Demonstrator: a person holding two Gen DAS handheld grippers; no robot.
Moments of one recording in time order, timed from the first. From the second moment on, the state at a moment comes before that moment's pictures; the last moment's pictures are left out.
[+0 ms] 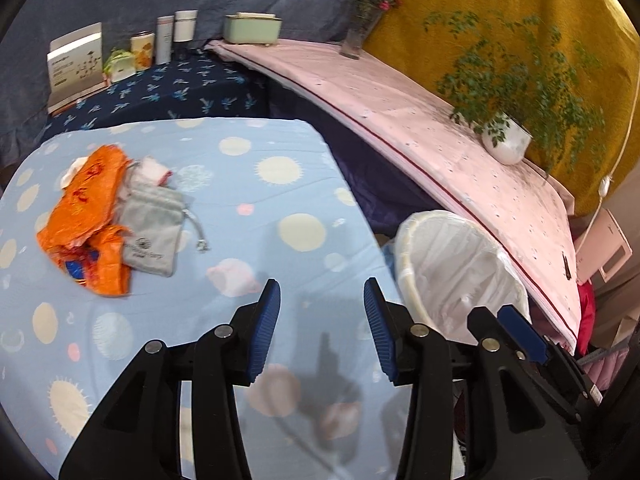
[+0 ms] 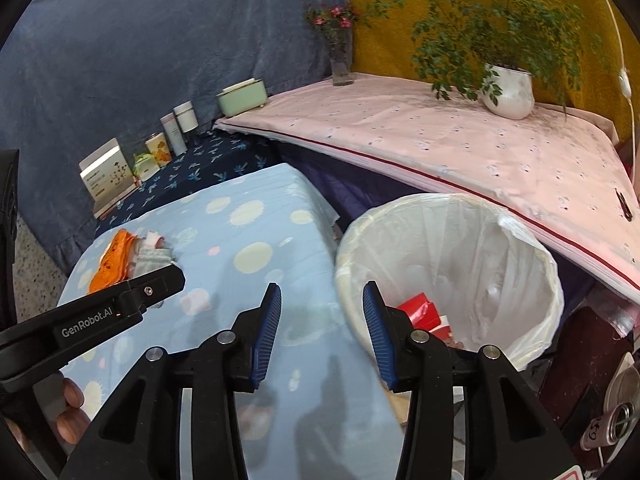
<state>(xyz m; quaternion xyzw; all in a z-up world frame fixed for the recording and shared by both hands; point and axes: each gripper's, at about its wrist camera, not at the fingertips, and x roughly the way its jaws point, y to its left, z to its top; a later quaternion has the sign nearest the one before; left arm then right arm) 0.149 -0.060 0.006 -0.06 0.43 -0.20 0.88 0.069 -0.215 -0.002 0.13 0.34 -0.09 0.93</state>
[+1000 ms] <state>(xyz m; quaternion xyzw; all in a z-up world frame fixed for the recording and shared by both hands) 0.216 0.107 -0.027 -0.04 0.42 -0.07 0.90 0.140 -0.046 -0.040 0.07 0.39 0.02 0.92</state>
